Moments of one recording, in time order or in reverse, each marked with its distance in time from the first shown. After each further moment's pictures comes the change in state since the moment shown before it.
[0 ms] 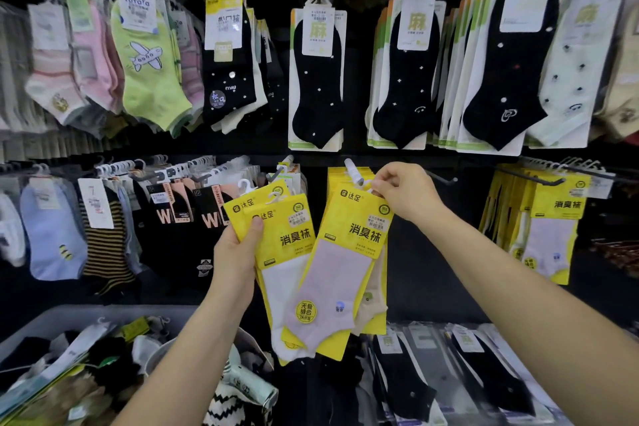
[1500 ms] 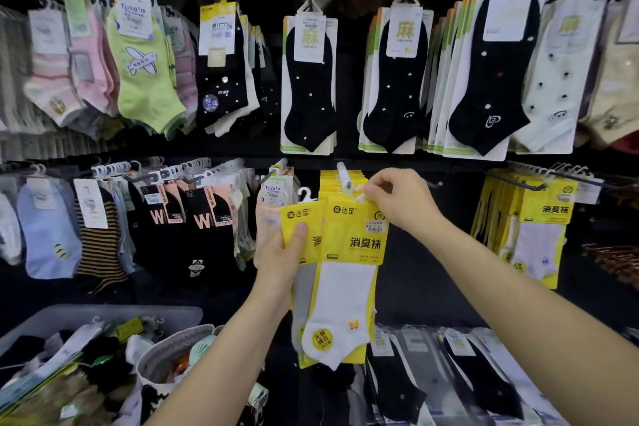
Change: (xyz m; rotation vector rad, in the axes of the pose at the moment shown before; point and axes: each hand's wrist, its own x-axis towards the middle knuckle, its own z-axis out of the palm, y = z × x) left_hand -0.035 -0.012 0.061 0.210 -0.150 -0.058; right_hand -0.015 0.001 -0.015 -0.066 0.014 -0.146
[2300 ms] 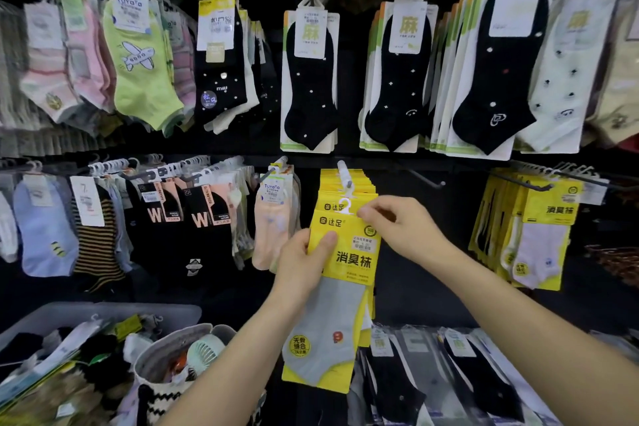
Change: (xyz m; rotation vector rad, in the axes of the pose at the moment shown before) left_hand -0.007 -0.001 0.023 0.208 -0.085 0.063; right_hand -0.031 0.015 0.004 0.159 -0.181 -0.050
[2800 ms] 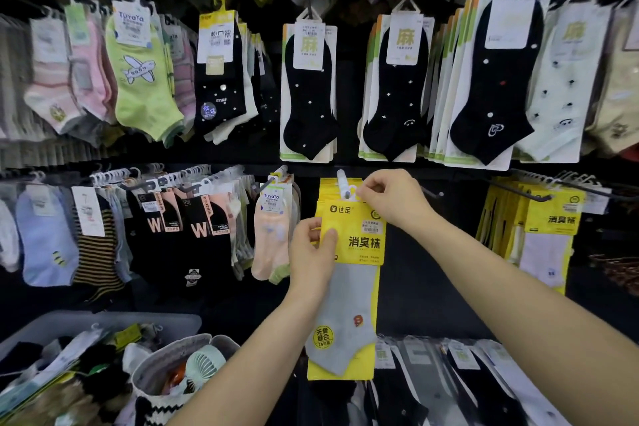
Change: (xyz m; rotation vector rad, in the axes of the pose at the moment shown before) left_hand 0.021 0.006 0.025 -0.046 0.239 0.024; right_hand 0.054 -0.014 -0.009 -0.154 0.124 0.082
